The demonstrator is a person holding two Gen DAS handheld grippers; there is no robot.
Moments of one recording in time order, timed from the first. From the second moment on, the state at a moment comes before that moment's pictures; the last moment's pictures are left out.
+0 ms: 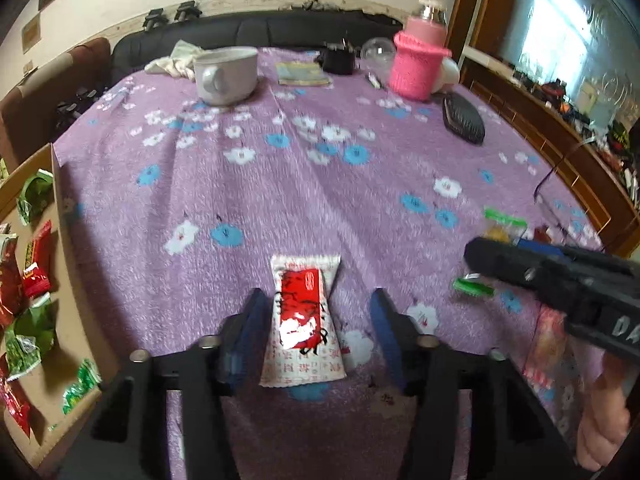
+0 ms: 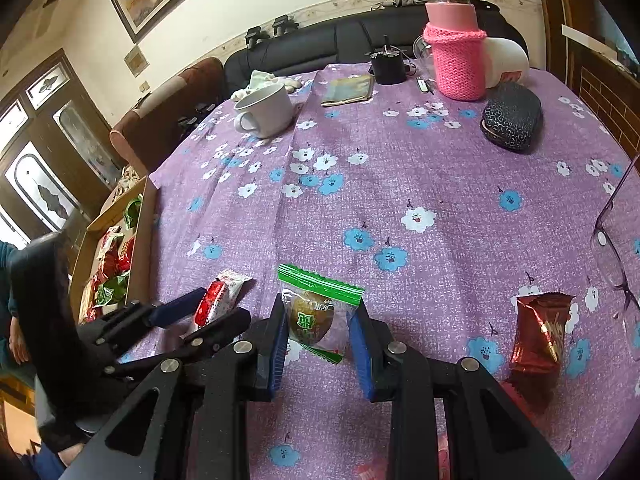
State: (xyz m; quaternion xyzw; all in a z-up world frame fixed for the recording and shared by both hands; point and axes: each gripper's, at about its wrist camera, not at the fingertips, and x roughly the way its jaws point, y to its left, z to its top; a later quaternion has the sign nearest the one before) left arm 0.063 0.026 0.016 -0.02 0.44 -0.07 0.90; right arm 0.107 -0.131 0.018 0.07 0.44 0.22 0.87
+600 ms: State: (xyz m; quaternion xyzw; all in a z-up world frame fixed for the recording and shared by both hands) left arm 0.042 0.021 0.044 0.05 0.34 -0.01 0.94; right arm 0.091 -0.115 0.026 0.02 0.40 0.22 0.89
